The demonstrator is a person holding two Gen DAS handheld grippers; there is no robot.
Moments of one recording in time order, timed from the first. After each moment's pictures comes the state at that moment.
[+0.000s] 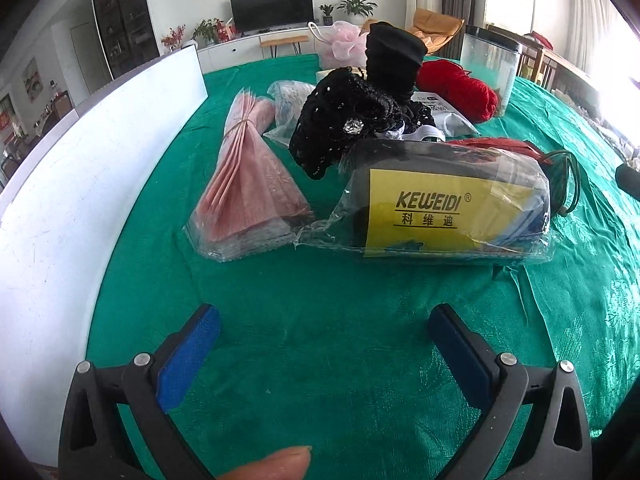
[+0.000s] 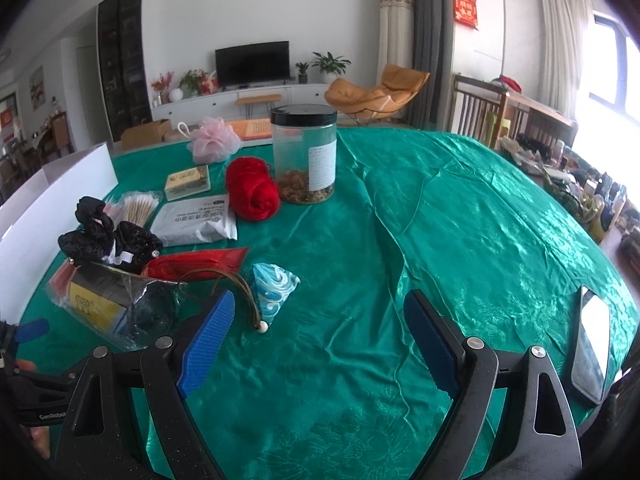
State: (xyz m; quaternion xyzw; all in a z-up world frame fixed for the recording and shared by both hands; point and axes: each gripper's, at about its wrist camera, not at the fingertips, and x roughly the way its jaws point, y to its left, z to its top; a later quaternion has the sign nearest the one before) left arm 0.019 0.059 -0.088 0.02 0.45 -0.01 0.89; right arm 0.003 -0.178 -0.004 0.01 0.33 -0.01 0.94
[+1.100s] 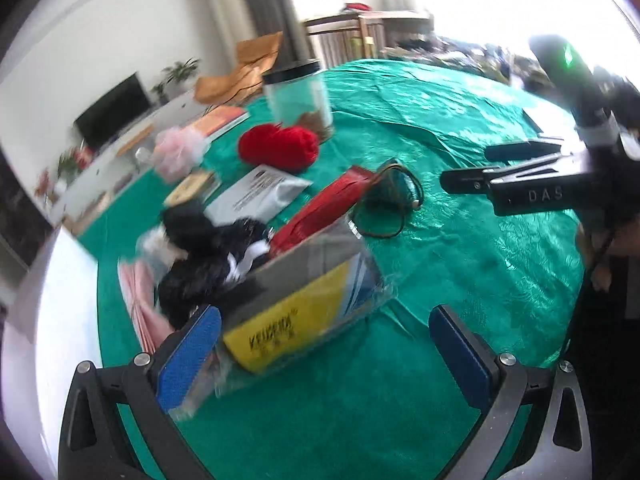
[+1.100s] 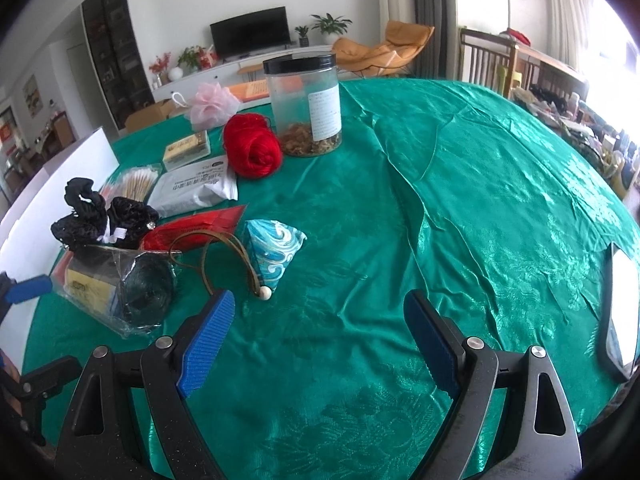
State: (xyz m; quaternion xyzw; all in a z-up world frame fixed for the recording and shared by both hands) left arm 0.022 -0.010 -0.031 0.26 0.36 -0.27 0.85; right arm 0.013 -0.189 -0.028 0.06 0.39 0.01 0.92
